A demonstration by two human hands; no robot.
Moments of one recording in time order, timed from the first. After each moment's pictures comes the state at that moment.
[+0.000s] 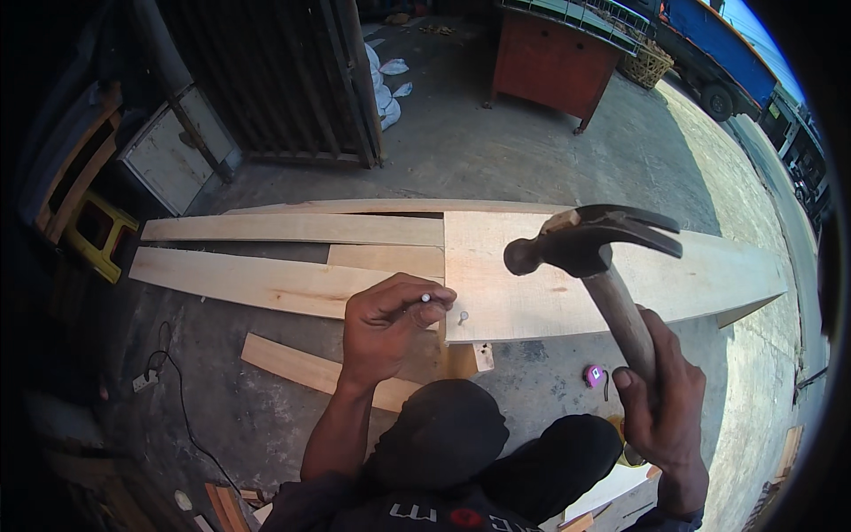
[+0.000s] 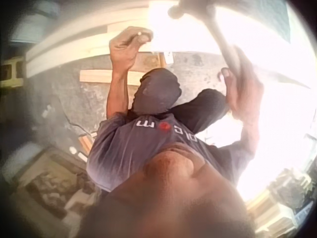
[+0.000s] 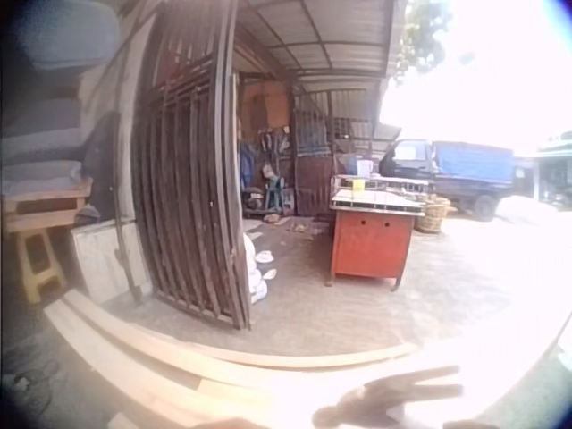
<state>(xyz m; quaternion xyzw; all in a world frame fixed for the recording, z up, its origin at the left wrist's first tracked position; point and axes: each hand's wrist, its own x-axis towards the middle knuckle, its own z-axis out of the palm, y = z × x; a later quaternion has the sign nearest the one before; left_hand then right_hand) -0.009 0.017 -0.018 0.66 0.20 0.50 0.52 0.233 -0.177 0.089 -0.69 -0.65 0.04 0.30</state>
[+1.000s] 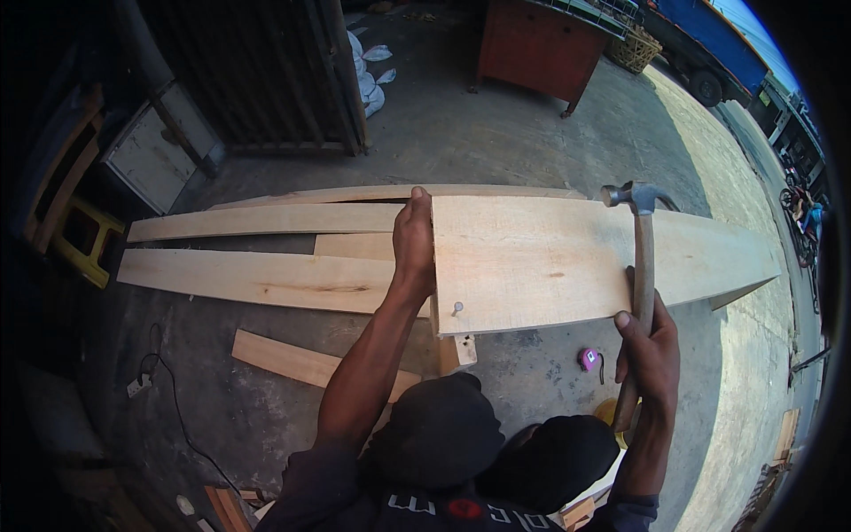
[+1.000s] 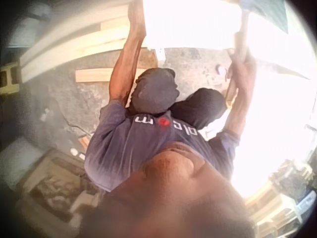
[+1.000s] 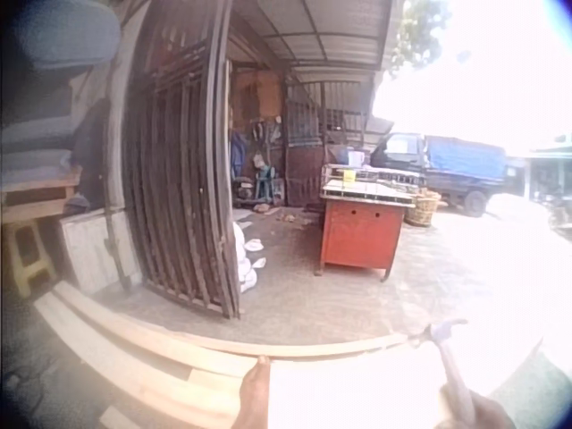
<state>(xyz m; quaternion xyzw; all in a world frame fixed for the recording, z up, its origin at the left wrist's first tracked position) 0.075 0.081 -0.044 0.48 0.34 0.44 0.68 0.268 -0.164 0.025 -0.75 -0.30 0.30 0.51</state>
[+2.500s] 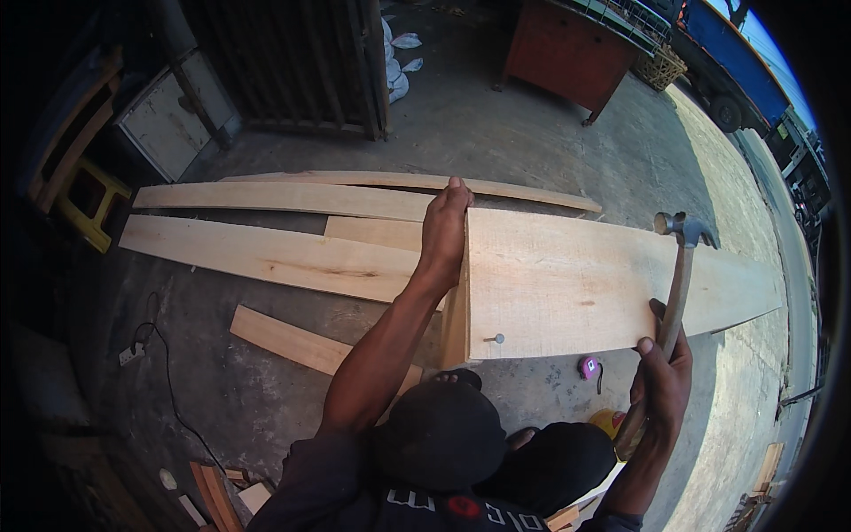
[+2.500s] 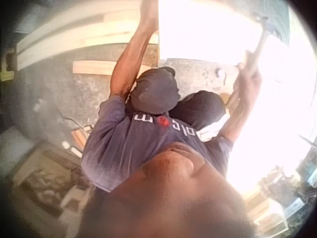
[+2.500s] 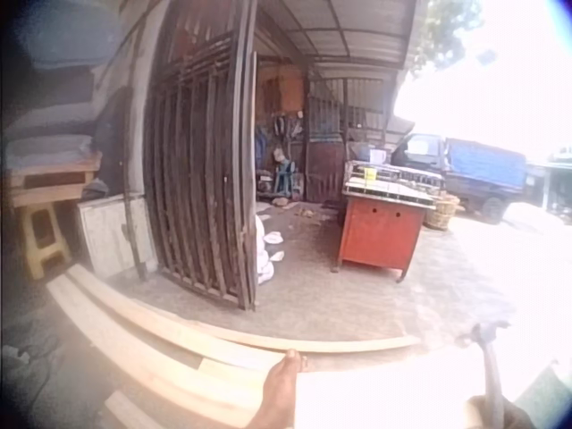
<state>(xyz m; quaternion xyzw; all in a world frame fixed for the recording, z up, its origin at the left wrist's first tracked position) 0.077 0.091 -0.055 0.47 0.36 0.46 0.67 0.267 -0.178 0.018 -0.73 -0.28 0.26 0.56</state>
